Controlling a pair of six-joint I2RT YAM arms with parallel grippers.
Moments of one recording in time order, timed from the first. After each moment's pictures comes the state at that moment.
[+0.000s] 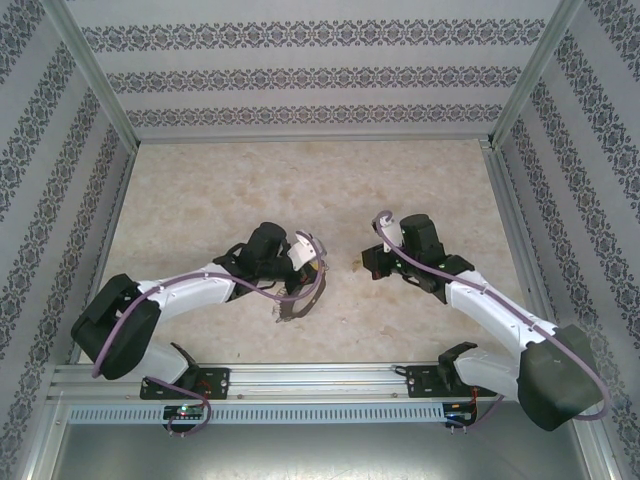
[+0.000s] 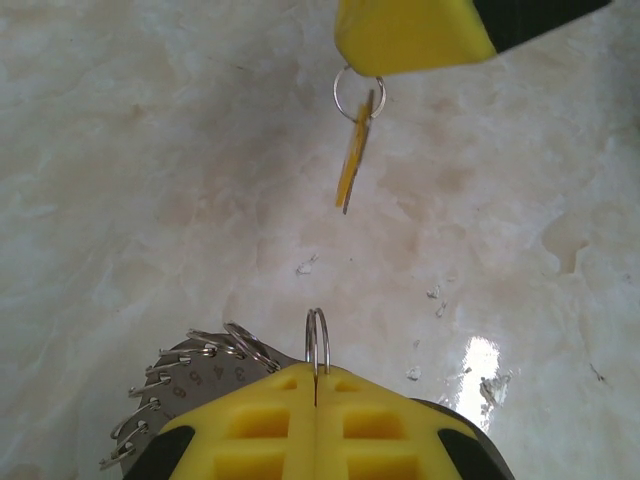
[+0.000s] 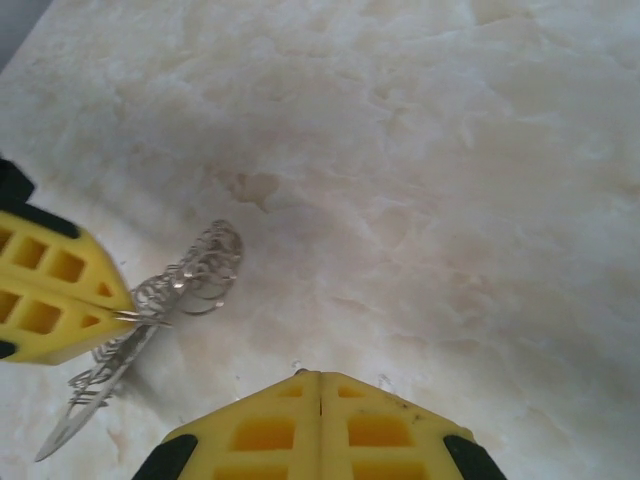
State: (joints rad) left arm -0.66 1.46 0.72 0.08 0.46 0.19; right arm 0.44 1.13 0.62 -0.21 -0.41 0.20
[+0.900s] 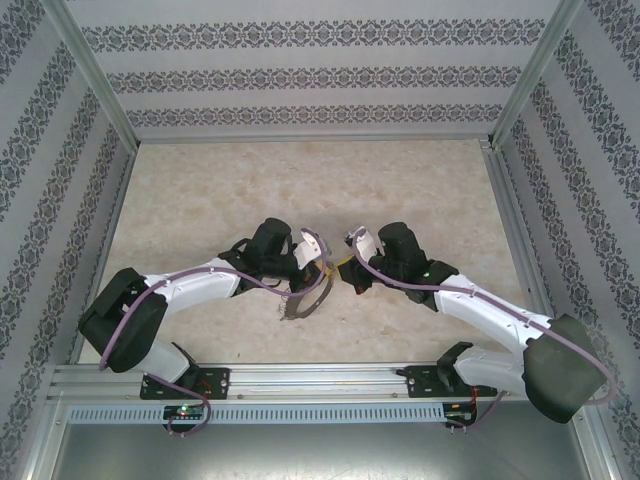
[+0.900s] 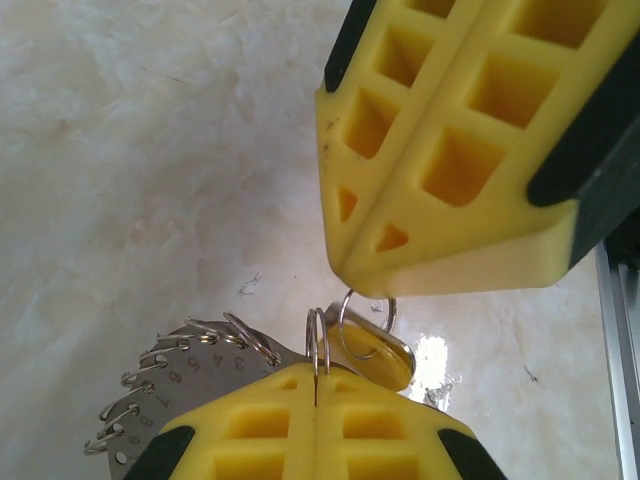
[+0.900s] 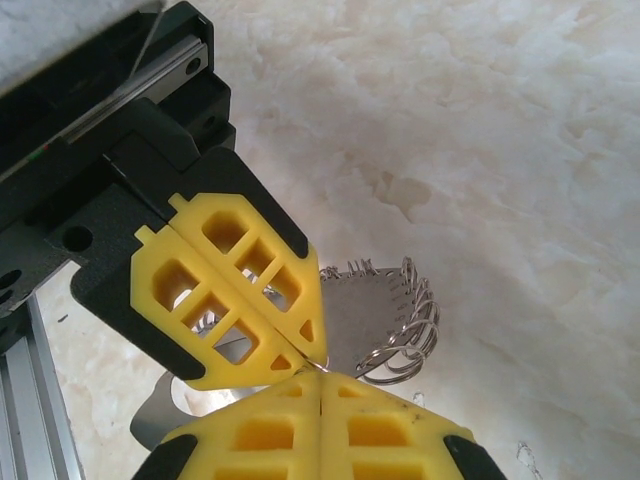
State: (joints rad) left arm -0.66 1.49 0.76 0.06 0.58 0.18; right arm 0.62 1.16 0.62 -0.11 -0.45 0.12
